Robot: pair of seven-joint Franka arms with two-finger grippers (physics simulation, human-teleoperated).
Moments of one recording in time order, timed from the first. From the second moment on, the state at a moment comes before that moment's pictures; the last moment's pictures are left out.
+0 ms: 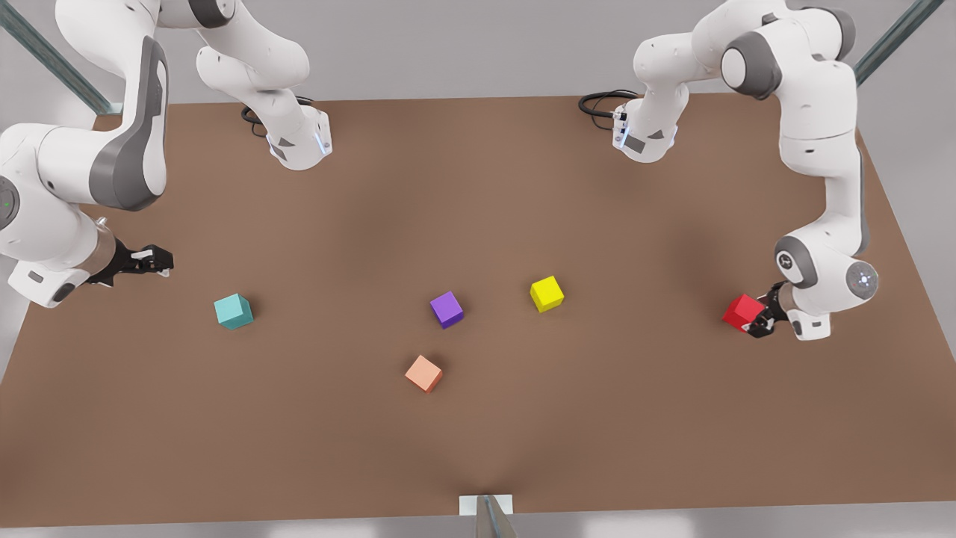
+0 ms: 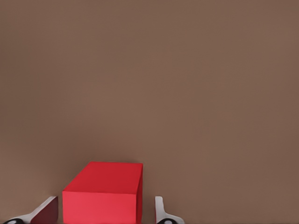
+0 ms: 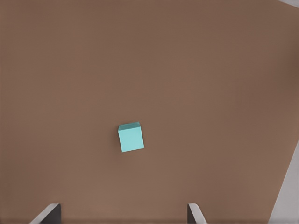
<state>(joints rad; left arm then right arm) 0.10 0.55 0.21 -1.92 -0.19 2.33 -0.51 0.06 0.19 -0.13 -1.46 -0.14 1.52 -0.30</state>
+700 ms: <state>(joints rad) 0.08 0.62 -0.30 -1.33 -0.34 2.00 -0.61 0.07 0.22 -0.12 -1.43 -0.10 1.52 -0.31</state>
